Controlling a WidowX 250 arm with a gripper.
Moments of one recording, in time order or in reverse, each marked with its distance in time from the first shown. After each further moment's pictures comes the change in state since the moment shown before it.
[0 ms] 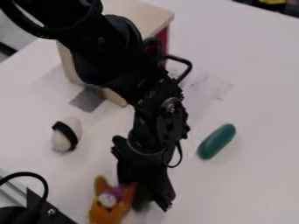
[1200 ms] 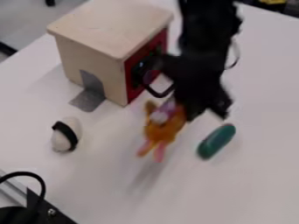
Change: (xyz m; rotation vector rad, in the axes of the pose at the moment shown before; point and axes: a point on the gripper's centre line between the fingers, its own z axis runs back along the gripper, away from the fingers) arm 0.102 0.019 0.086 -0.023 -0.195 0.001
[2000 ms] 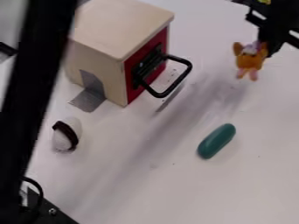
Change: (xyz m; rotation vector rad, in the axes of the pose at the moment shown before) arm 0.192 0.019 -0.050 0.017 -0.012 0.004
